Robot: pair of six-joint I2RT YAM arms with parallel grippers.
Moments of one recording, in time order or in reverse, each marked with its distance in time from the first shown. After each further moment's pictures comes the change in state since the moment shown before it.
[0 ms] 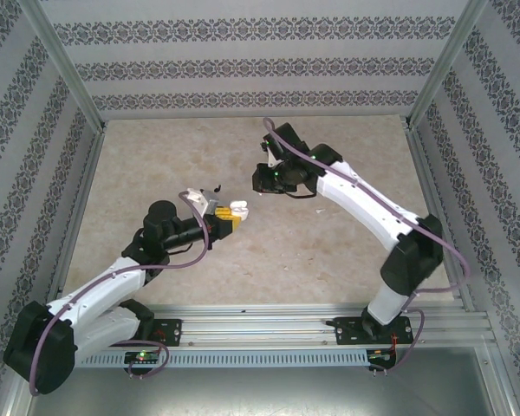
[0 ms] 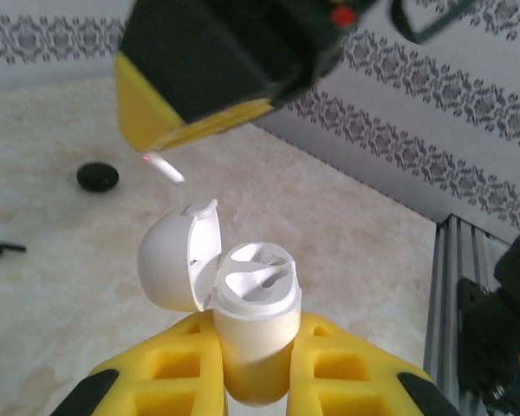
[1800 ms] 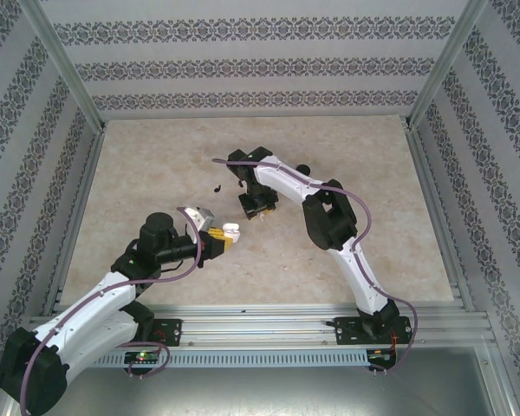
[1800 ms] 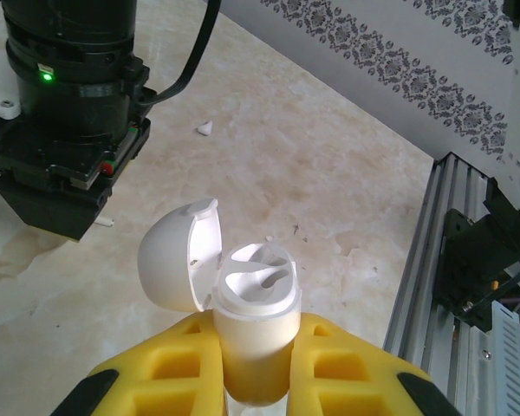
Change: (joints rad) left arm 0.003 -0.181 -0.078 -0.323 0.023 0.028; right arm 0.014 0.760 0.502 -0.427 0.146 -0.298
